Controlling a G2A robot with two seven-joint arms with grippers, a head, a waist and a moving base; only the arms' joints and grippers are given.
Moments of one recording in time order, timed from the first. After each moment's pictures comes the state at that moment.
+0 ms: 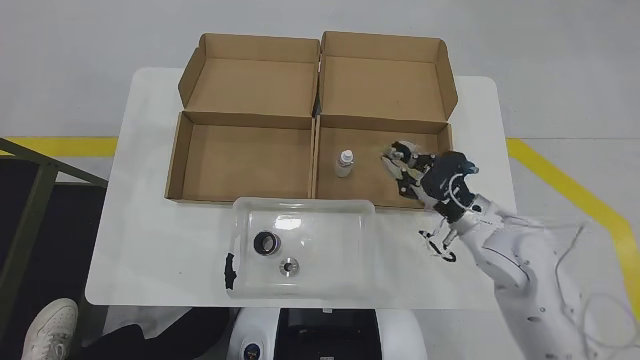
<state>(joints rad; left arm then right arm) -0.42 -0.34 -0.17 -1.17 3.07 0.50 0.07 -1.41 -1.12 1.41 -1.96 -1.19 -0.50 0.18</state>
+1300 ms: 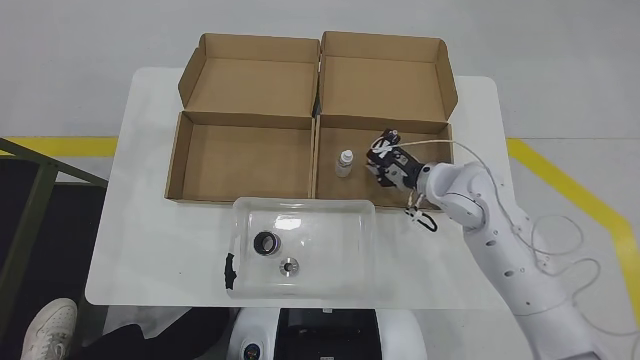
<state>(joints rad) -0.42 -0.34 -0.17 -1.17 3.07 0.50 0.07 -0.99 -1.16 1.12 -1.52 -1.13 -0.53 0.67</state>
